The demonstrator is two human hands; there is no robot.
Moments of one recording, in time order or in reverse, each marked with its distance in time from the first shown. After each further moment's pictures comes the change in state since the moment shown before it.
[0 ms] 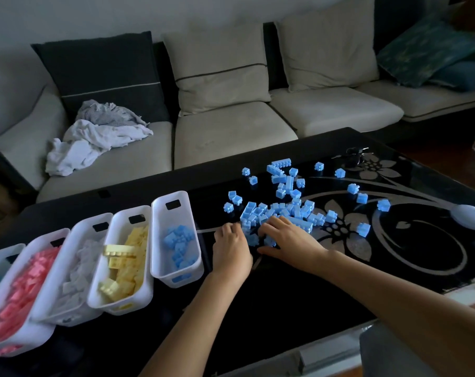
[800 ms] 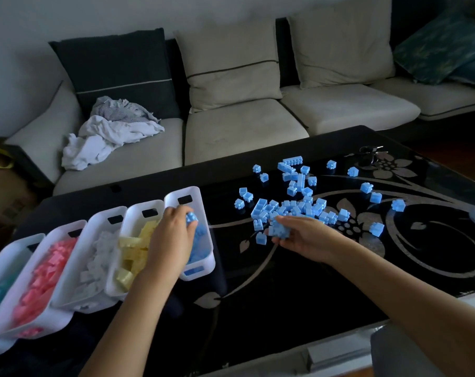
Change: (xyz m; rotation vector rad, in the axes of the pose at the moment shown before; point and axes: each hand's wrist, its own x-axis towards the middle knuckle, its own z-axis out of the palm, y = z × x) left_hand -0.021 -0.085 -0.080 -0.033 0.343 -0.052; right_hand -0.001 -0.017 -0.025 1.740 -0.074 0.693
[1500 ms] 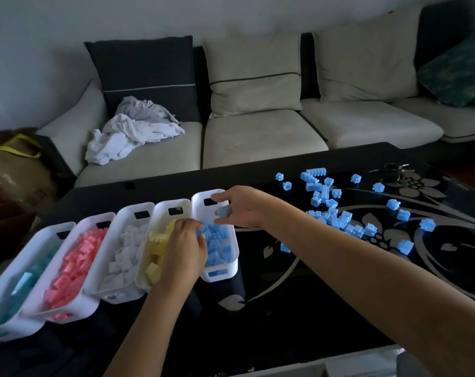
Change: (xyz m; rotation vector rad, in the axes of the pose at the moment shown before) left_hand -0.018 -0.034 0.002 -0.211 0.081 -0.134; right_hand 0.056 -0.032 0.170 -0.082 0.042 0.085
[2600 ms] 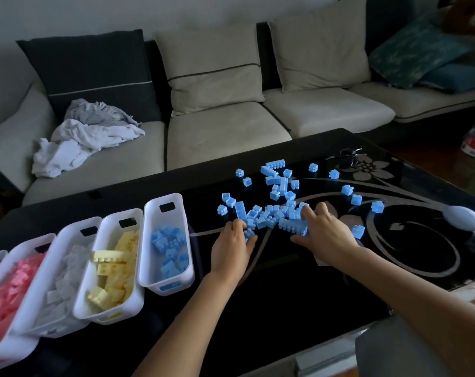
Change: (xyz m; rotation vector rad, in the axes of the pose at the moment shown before) left_hand -0.009 0.089 0.128 0.047 -0.200 0.335; right_hand -0.060 0.044 -0.221 -1.652 0.628 -0.434
